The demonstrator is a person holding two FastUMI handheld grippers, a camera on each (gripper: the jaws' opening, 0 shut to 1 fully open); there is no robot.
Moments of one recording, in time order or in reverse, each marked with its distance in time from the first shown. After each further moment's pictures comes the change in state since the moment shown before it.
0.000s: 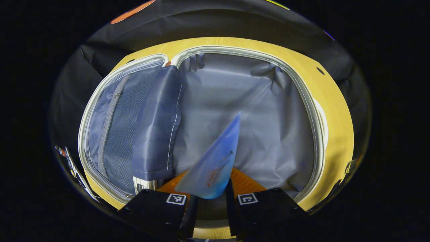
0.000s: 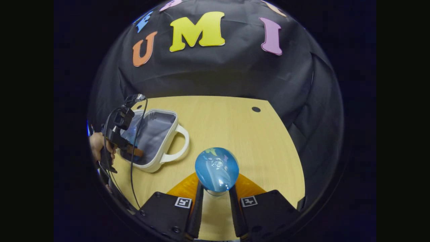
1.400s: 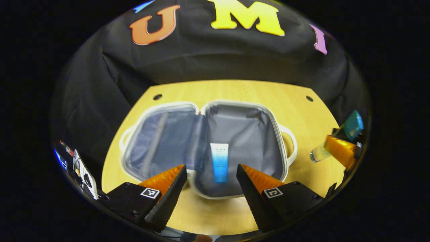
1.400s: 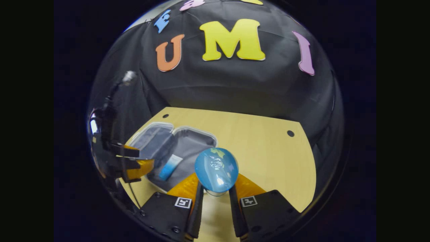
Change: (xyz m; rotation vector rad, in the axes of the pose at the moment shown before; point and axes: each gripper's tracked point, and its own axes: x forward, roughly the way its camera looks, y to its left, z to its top) left arm -0.149 0.037 0.020 -0.026 -0.453 0.089; right arm 0.027 0.143 0.083 -0.110 -0.081 0.276
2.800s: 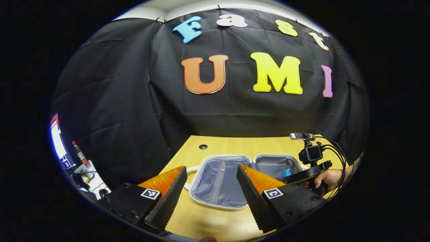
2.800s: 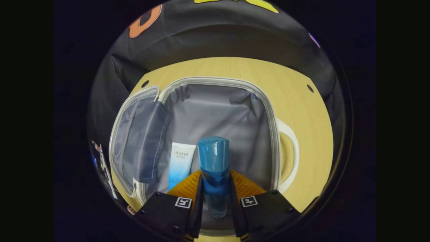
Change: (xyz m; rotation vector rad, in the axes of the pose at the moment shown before) left arm -0.134 0.130 0.063 -0.087 -0.427 0.102; right arm 0.148 0.084 -0.092 0.199 0.449 -0.171
